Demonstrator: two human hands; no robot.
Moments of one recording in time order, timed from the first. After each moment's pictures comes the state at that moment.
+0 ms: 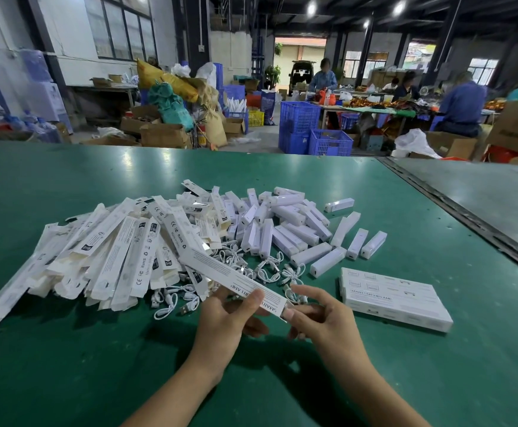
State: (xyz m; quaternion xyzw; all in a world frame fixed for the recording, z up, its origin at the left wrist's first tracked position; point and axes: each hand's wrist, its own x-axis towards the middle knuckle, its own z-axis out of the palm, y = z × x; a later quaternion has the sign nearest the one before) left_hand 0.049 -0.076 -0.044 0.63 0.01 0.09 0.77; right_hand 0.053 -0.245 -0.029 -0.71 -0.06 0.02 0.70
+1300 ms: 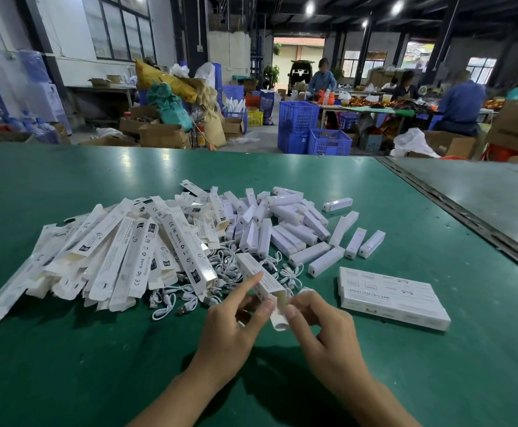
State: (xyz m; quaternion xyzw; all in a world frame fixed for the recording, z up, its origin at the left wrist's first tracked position) left_hand 0.043 -0.075 -0.048 0.80 -0.10 0.15 0.57; right_hand 0.044 -0.246 -0.033 -0.80 -0.23 -0.19 0.52
